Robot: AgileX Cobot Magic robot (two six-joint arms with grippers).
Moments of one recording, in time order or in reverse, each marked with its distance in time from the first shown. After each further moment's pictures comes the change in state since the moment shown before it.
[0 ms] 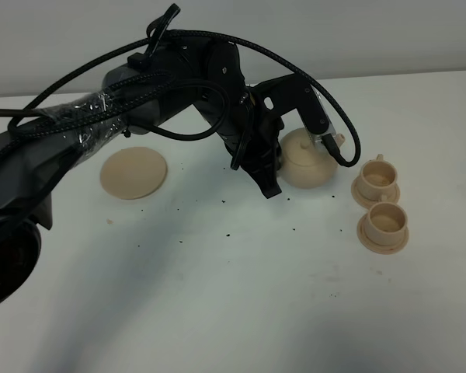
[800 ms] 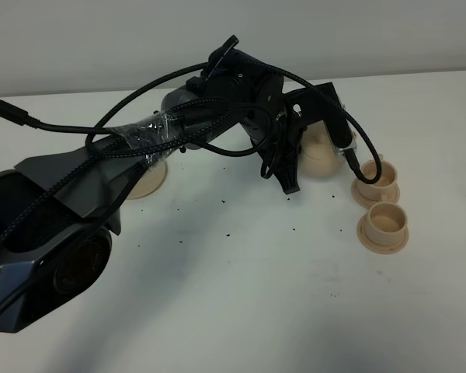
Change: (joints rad) left arm -0.055 0.195 -0.201 0.226 -0.077 -0.081; right arm 0.000 0.000 0.000 0.000 0.000 0.000
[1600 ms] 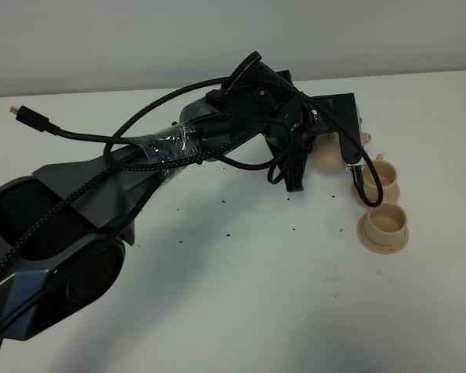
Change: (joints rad) left arm -0.046 0.016 -0.004 0.142 -0.107 0.071; right arm 0.000 0.000 0.000 0.000 0.000 0.000
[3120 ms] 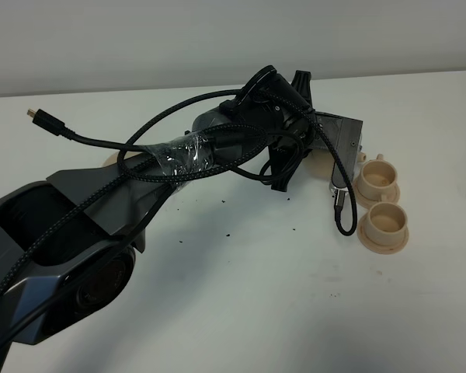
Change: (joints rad) left arm -0.026 0.021 -0.002 0.162 -0.018 0.175; right arm 0.000 0.000 0.000 0.000 0.000 0.000
